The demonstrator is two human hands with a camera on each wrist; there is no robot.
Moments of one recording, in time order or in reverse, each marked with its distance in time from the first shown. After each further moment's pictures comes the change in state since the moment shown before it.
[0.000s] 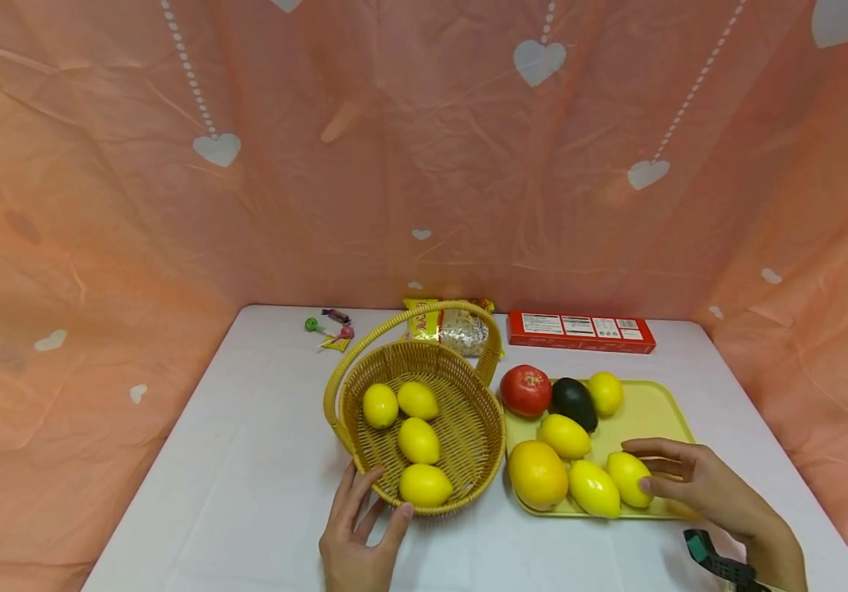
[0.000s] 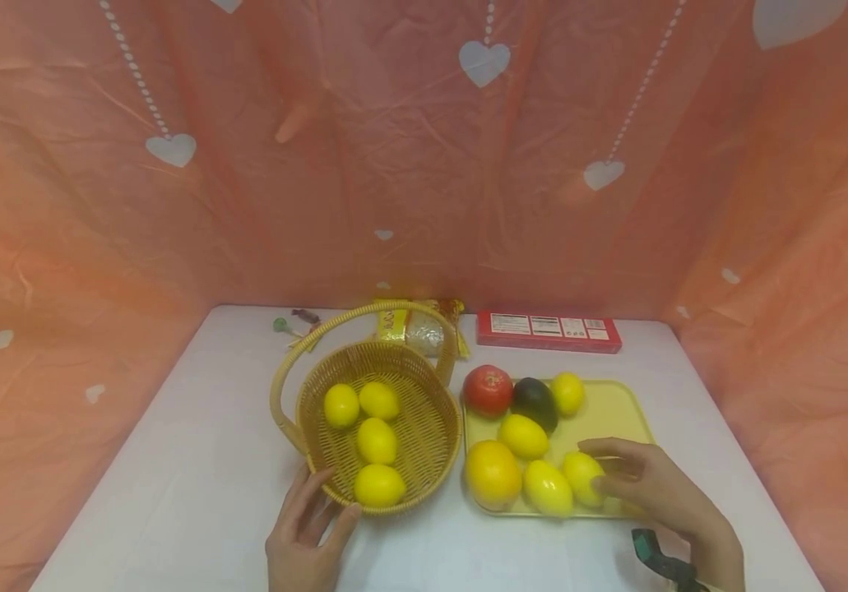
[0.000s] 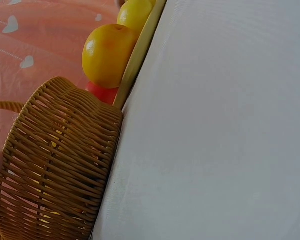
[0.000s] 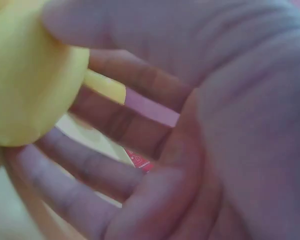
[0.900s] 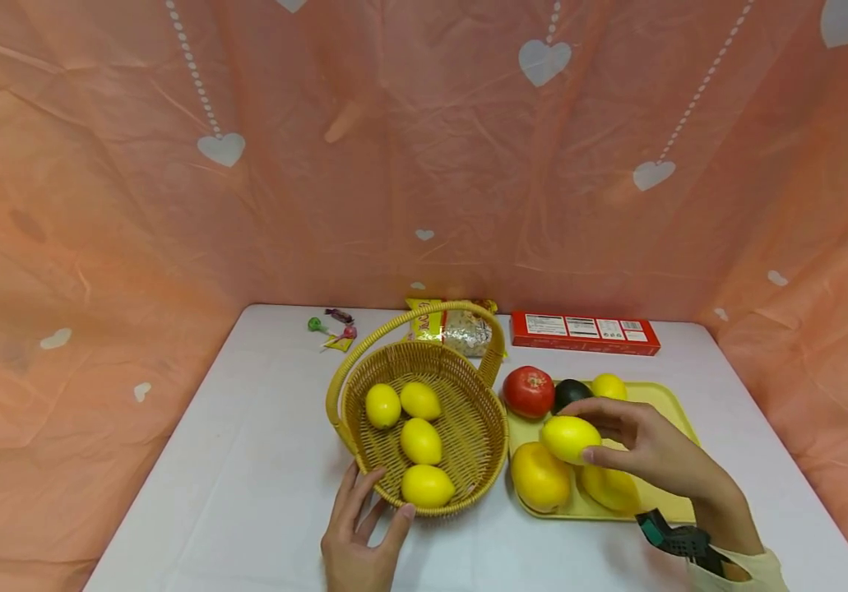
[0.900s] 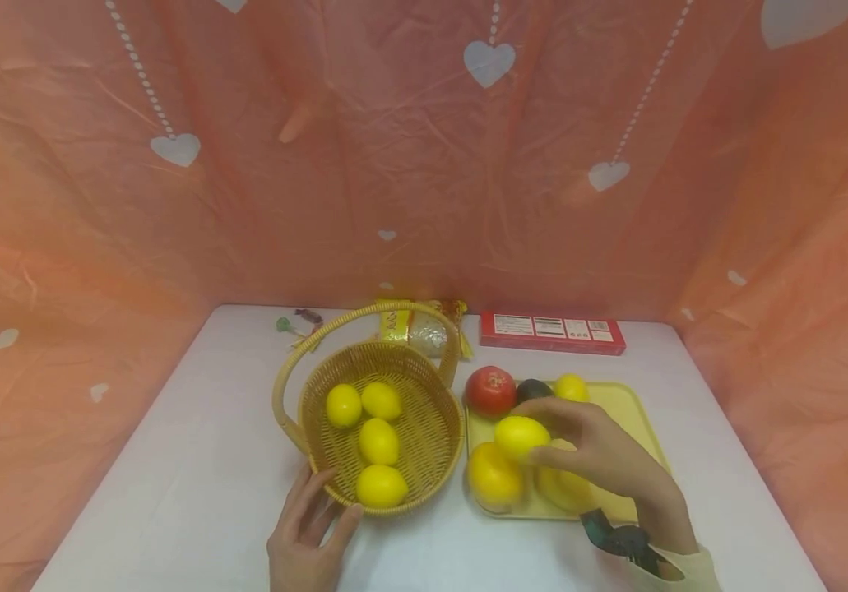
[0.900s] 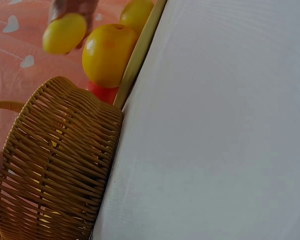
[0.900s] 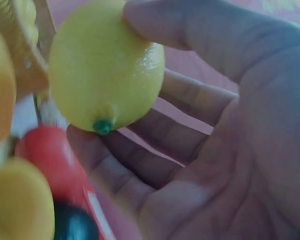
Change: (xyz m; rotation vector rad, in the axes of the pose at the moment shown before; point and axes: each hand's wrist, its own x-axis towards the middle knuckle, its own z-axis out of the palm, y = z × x) left_hand 0.000 0.000 0.000 0.000 -0.003 -0.009; right_hand 0.038 -0.090 0.032 -0.121 0.025 -0.482
